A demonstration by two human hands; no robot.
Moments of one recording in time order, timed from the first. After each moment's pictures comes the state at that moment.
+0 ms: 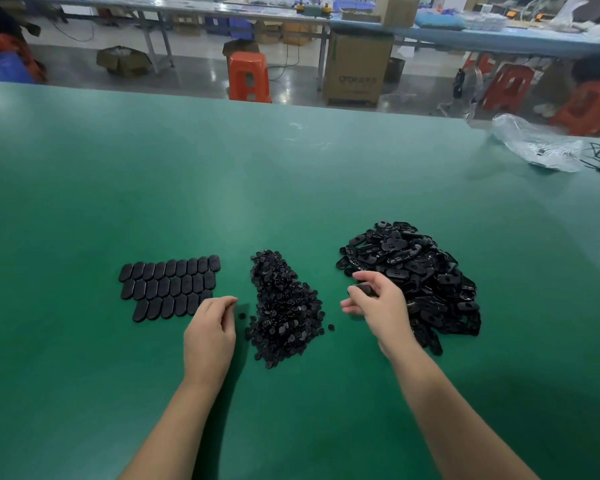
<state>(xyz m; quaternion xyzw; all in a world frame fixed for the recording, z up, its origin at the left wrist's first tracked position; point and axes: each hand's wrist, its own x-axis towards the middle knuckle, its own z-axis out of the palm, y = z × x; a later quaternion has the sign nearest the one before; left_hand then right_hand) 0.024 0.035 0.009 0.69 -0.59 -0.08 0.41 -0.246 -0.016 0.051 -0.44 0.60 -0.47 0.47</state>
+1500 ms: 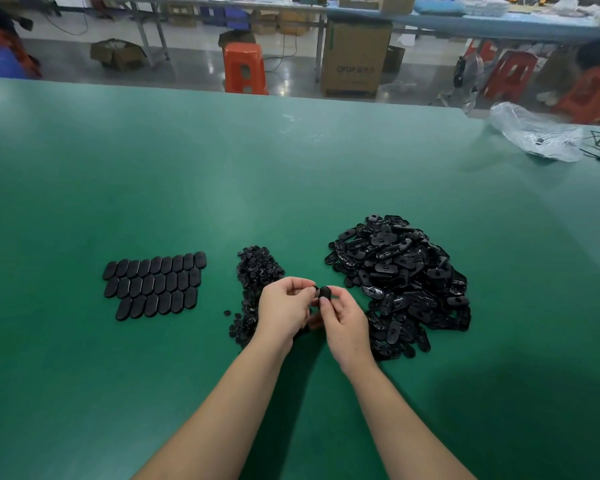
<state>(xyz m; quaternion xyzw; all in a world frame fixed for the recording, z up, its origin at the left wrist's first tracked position) -0.105 -0.006 0.060 0.61 -0.34 -0.54 0.47 -0.218 0.006 0.005 -0.49 0.57 -0.49 0.45</state>
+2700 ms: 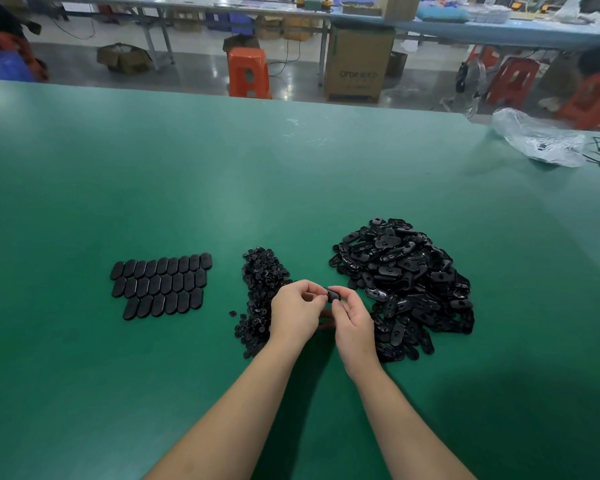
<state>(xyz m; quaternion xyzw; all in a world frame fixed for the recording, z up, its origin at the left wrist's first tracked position) -0.112 -0.005 0.057 0.67 -0.45 -0.44 0.40 -0.220 0.007 0.005 -0.44 0.56 -0.50 0.49</state>
